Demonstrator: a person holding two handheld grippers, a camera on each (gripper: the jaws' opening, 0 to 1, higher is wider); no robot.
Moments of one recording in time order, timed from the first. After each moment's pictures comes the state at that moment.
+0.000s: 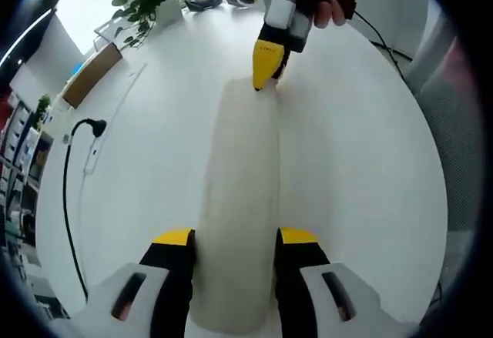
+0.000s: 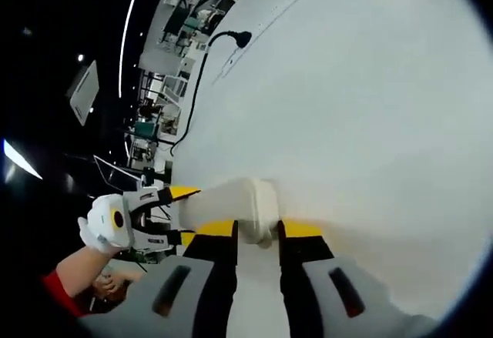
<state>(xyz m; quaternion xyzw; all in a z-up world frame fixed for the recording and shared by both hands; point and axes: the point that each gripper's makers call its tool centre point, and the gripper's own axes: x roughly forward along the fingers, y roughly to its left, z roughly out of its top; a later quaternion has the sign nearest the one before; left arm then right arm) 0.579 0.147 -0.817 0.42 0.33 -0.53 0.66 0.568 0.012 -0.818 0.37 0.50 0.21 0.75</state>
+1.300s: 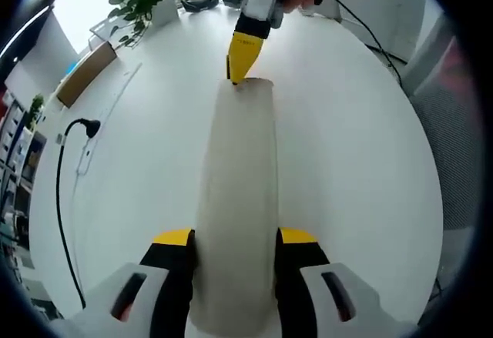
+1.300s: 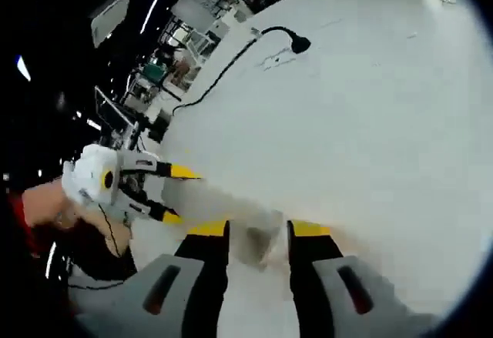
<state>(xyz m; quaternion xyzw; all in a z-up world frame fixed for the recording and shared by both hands) 0.580 0.148 -0.820 0.41 0.34 -0.55 0.65 0.597 0.015 -0.790 0.01 0.45 0.37 0.81</state>
